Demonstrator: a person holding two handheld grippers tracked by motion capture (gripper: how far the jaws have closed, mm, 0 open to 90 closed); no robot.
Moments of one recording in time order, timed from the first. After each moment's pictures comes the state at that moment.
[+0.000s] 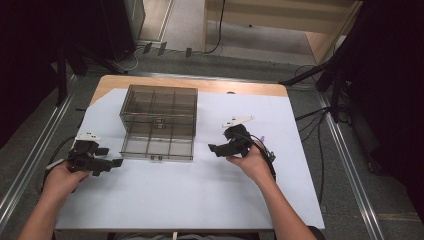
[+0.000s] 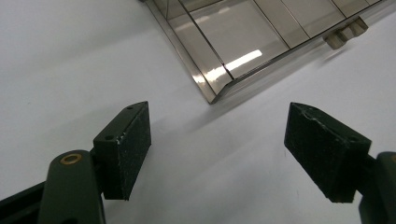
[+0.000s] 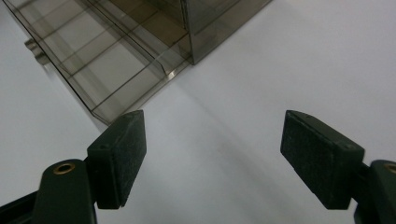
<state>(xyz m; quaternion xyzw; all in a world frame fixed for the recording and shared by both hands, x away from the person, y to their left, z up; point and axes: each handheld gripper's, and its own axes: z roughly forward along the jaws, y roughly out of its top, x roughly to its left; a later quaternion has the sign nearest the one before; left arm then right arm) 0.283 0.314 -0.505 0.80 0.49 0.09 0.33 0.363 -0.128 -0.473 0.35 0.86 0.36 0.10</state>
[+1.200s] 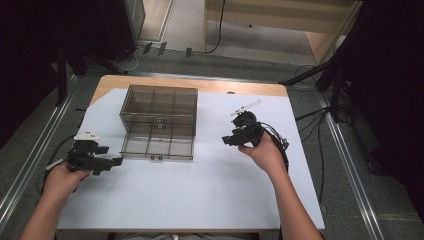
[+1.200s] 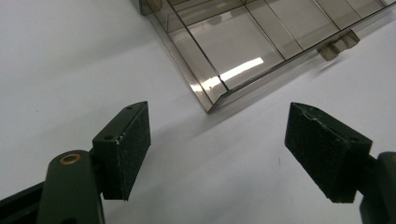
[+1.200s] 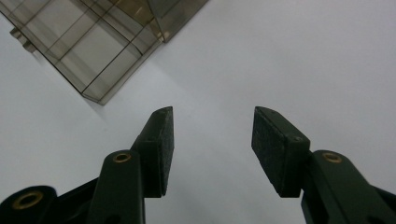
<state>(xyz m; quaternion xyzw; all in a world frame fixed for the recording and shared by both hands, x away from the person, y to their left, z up) 0.282 0.313 -0.502 0.79 0.50 0.10 0.34 0.377 -0.146 -0.428 0.39 0.88 0.27 0.07</state>
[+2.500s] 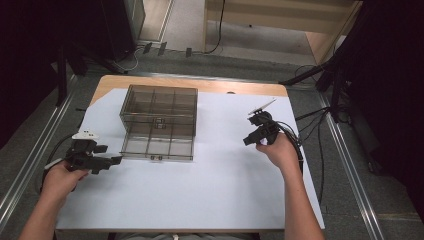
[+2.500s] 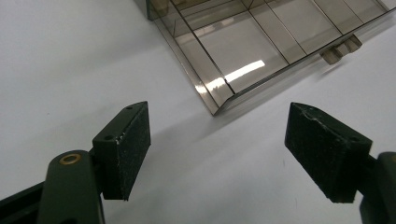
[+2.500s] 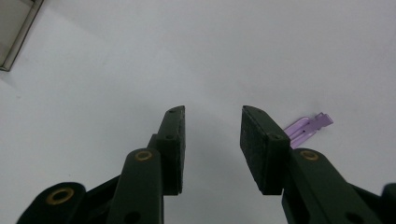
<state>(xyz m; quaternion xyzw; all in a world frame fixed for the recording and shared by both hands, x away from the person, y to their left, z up) 0.282 0.316 -0.500 0.79 0.49 0.10 0.34 0.399 -0.191 -0.441 0.49 0.86 0.17 0.05</state>
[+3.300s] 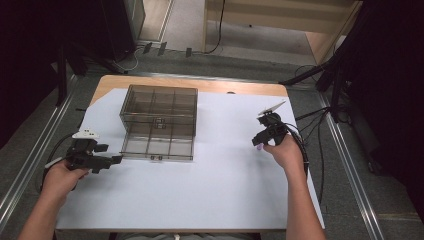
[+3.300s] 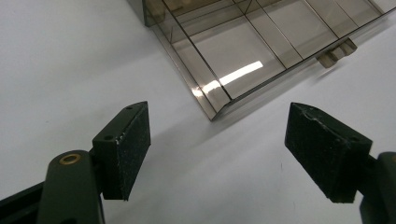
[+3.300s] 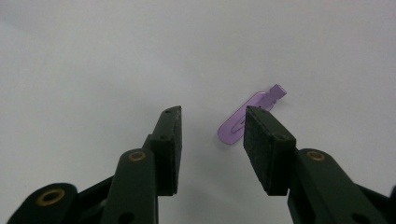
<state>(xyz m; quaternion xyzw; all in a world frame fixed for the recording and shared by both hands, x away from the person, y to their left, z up) 0.285 0.315 -0.498 0.79 0.49 0.10 0.34 0.406 -0.217 -0.452 0.54 0.83 0.15 0.06</state>
